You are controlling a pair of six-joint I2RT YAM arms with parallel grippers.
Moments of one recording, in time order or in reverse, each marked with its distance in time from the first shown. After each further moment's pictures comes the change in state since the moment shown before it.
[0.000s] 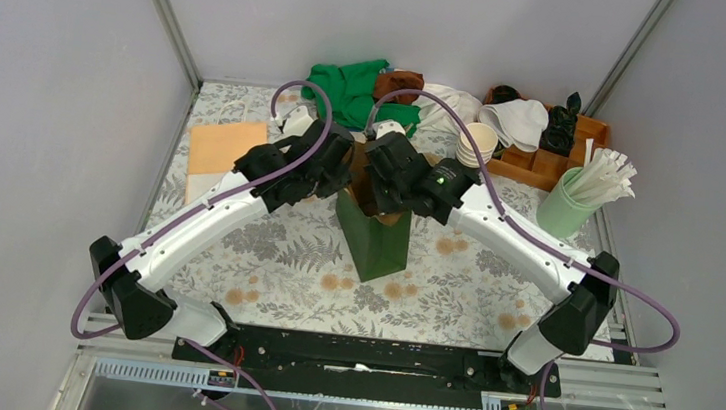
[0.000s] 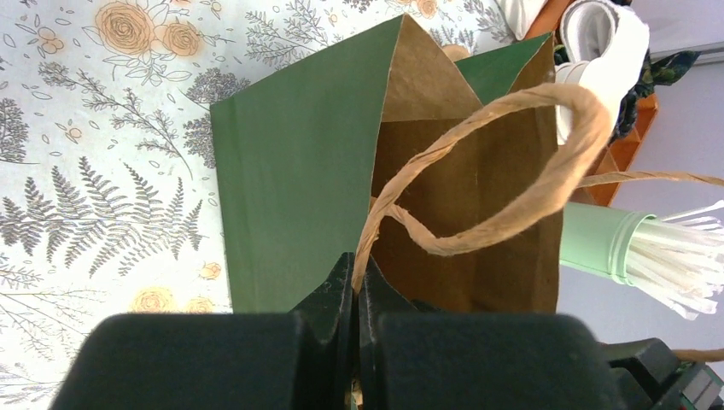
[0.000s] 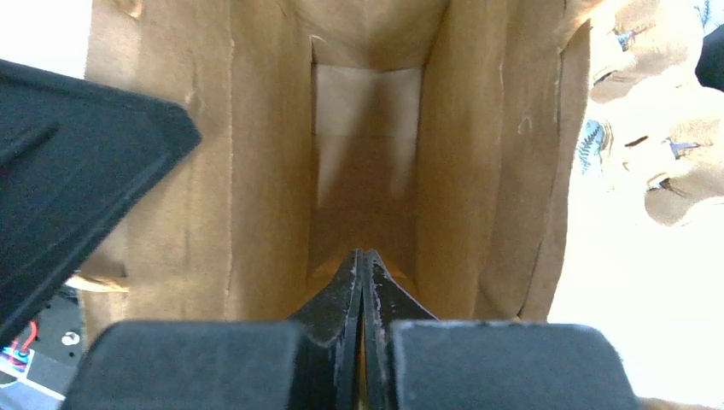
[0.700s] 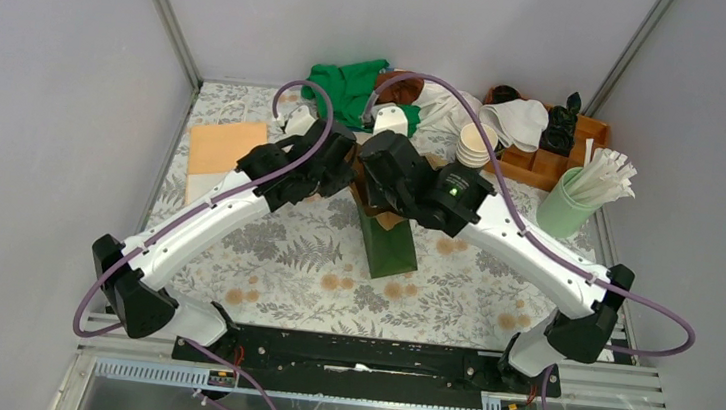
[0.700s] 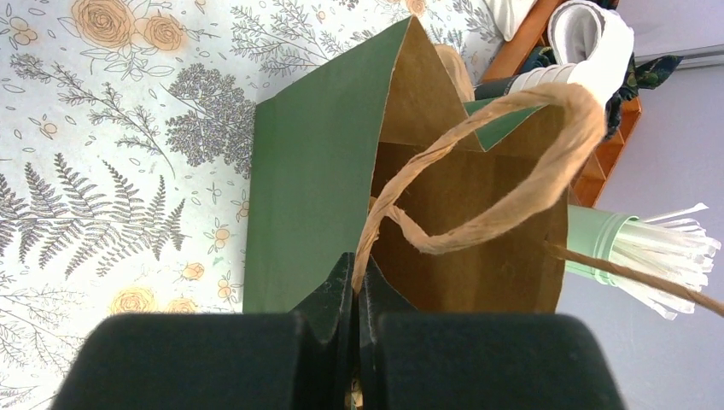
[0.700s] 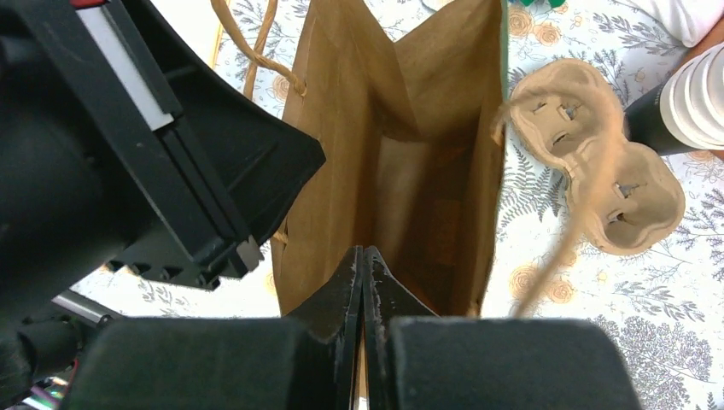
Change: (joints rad) left arm 0.002 0.007 -0.005 0.022 0.011 -0.016; right arm 0.126 -0.046 0.159 -0.047 0.193 0.038
